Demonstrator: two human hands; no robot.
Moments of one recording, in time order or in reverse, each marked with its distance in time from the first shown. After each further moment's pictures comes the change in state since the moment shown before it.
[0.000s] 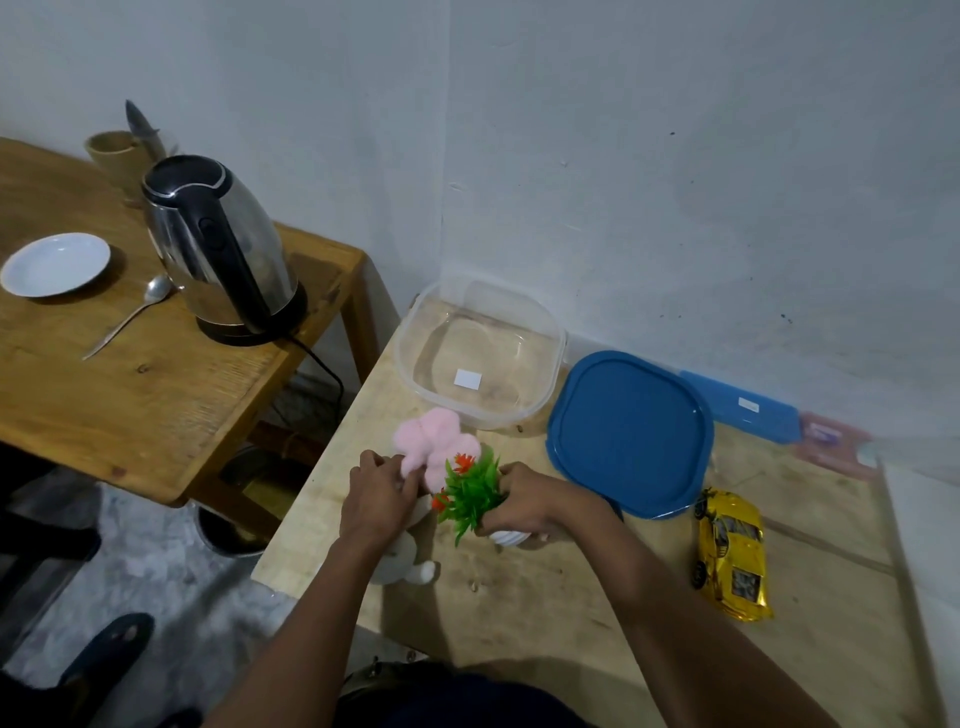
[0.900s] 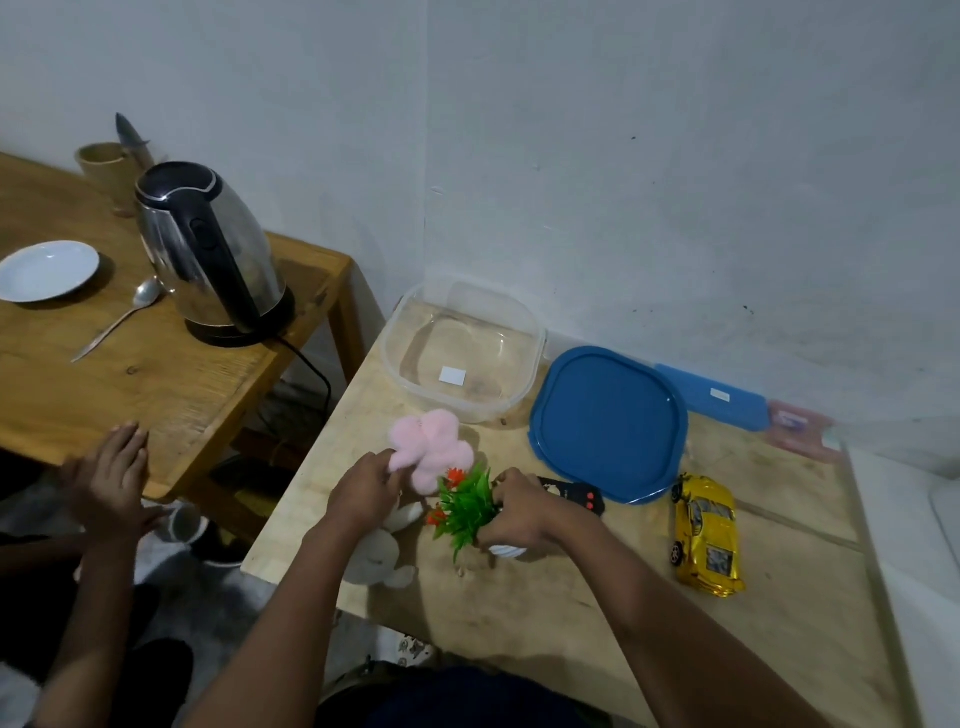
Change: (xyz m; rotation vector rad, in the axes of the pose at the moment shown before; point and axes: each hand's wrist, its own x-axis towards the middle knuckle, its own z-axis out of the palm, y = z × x) left_hand 0.003 -0.007 -0.014 -0.060 -0.135 0.118; right_hand -0.029 0.011 0.022 -0.034 0.072 0.006
